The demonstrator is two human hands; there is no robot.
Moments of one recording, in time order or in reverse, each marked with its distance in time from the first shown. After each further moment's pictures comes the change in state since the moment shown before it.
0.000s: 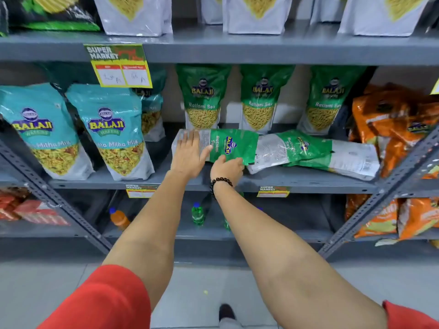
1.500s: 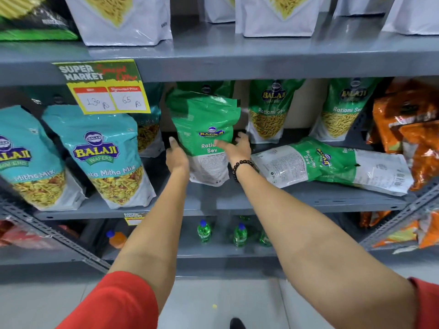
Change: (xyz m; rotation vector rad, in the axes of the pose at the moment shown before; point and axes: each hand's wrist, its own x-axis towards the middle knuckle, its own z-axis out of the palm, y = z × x) left_hand 0.093 -0.040 0.001 -1.171 0.249 -0.843; right_hand 0.106 -0.060 0.048 0.107 -0.210 -0.113
